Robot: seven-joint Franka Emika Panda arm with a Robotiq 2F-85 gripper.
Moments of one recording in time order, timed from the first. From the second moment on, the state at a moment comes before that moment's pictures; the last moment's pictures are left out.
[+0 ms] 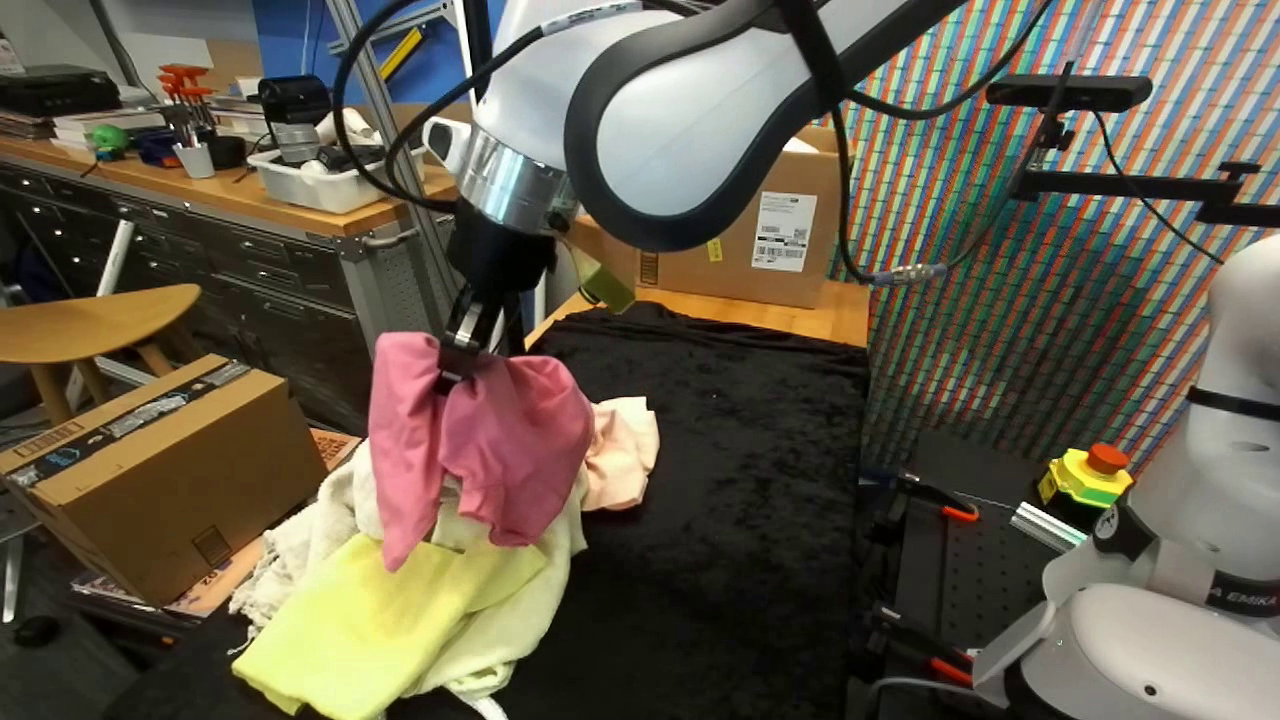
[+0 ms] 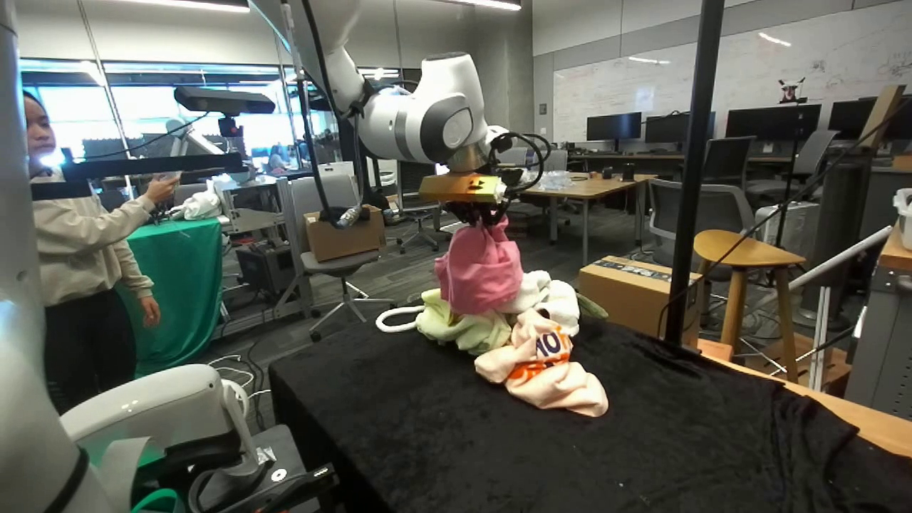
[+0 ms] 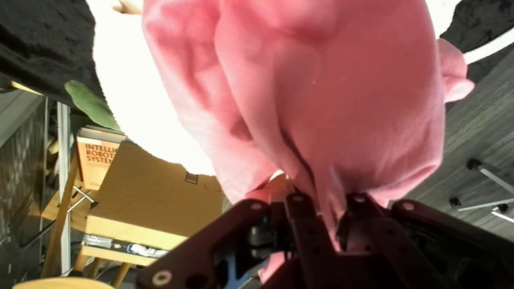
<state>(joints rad) 0.21 0.21 0.21 -2.04 0.05 2.68 -0.22</state>
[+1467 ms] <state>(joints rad) 0.30 0.59 0.16 -1.68 -0.08 2.51 -0.06</state>
